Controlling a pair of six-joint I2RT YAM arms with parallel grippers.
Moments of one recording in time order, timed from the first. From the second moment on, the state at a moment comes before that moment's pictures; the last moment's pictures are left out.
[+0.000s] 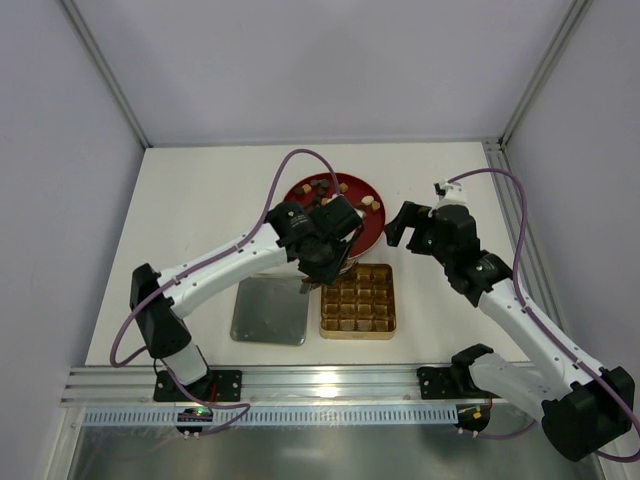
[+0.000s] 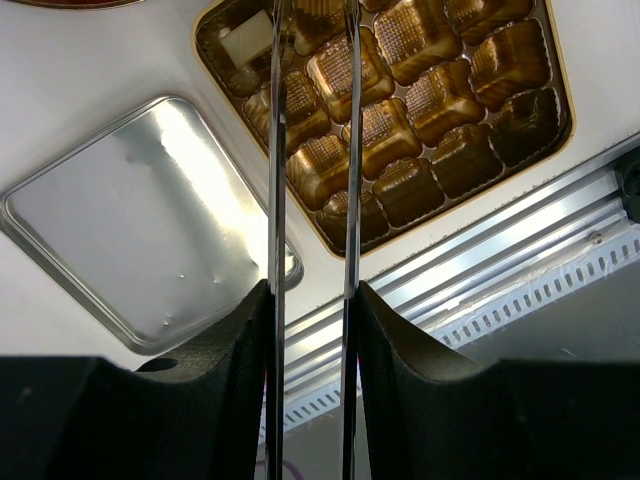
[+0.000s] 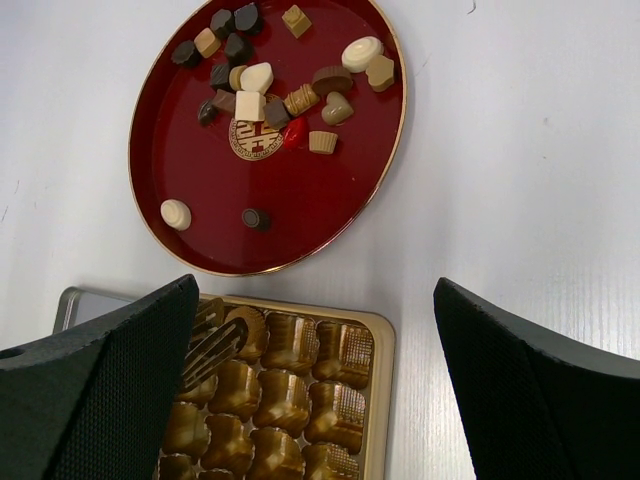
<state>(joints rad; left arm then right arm) -1.01 1.67 1.67 -1.18 -0.09 -0.45 0.41 0.96 0.77 -0.28 0.11 0.50</state>
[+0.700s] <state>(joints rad) -0.99 1.68 1.75 -1.21 -0.12 -0.44 0.41 0.96 0.77 -0.28 0.11 0.50</state>
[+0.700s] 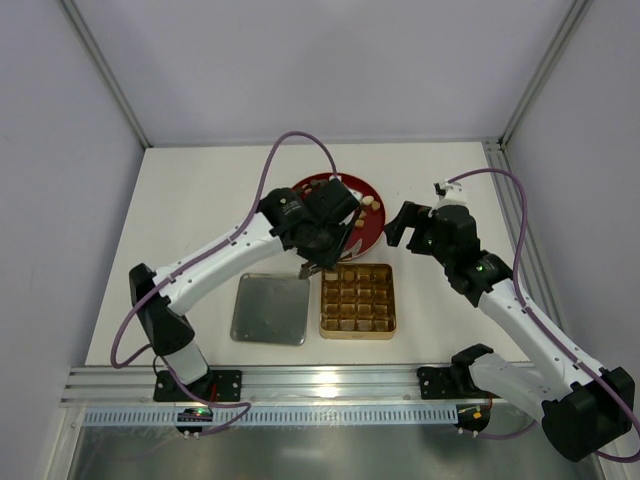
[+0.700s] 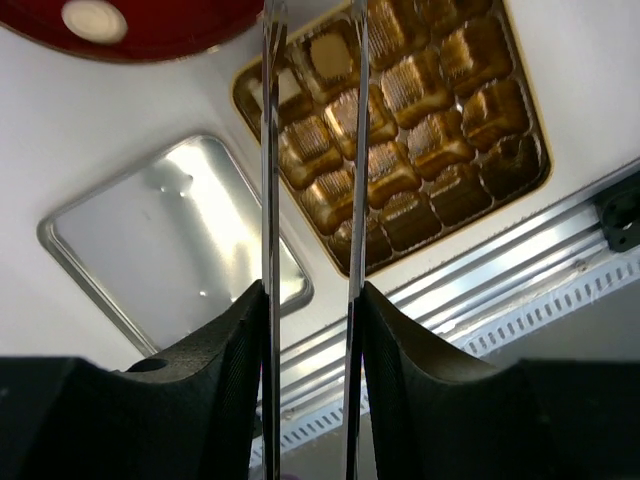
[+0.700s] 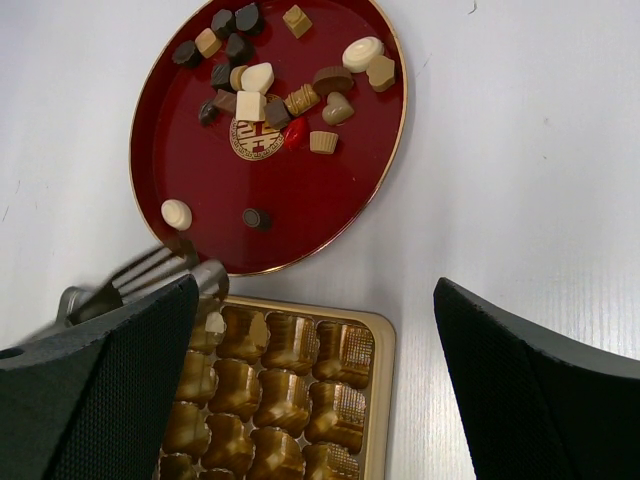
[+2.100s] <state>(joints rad) -0.57 2.13 2.08 -1.19 -0.14 -0.29 0.41 0.98 0.77 -0.28 0.07 0.49</state>
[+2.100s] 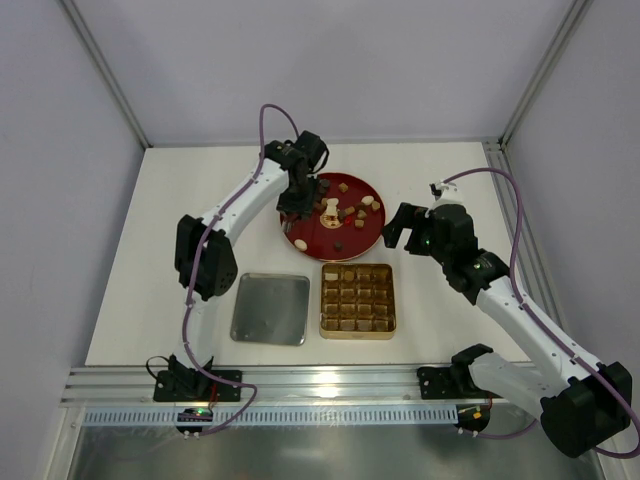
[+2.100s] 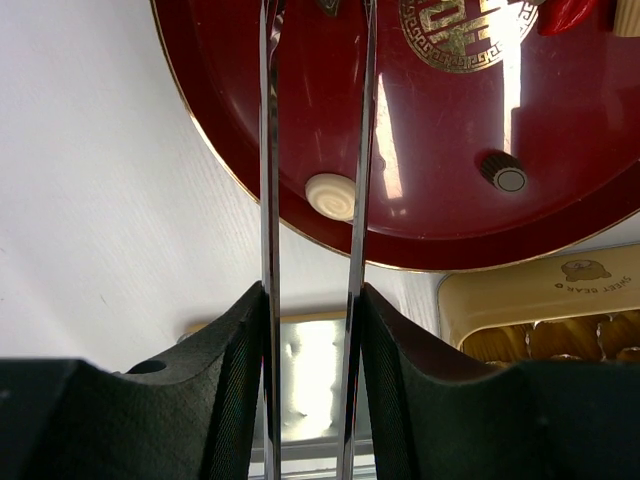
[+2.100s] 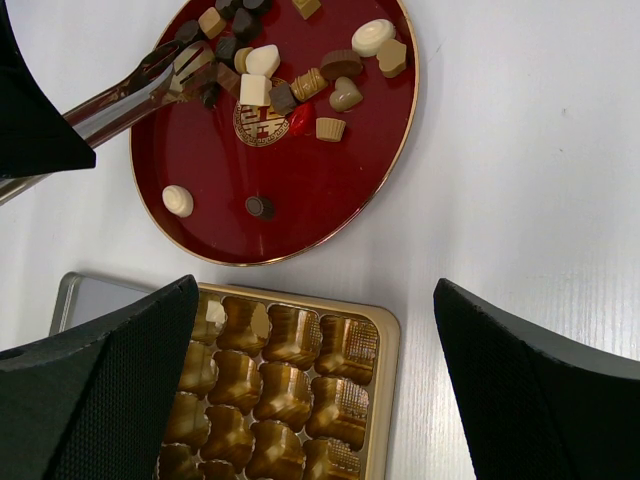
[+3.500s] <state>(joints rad) -0.56 2.10 2.03 -1.16 -0.10 -0.29 0.41 0.98 0.77 -0.28 0.08 0.49</state>
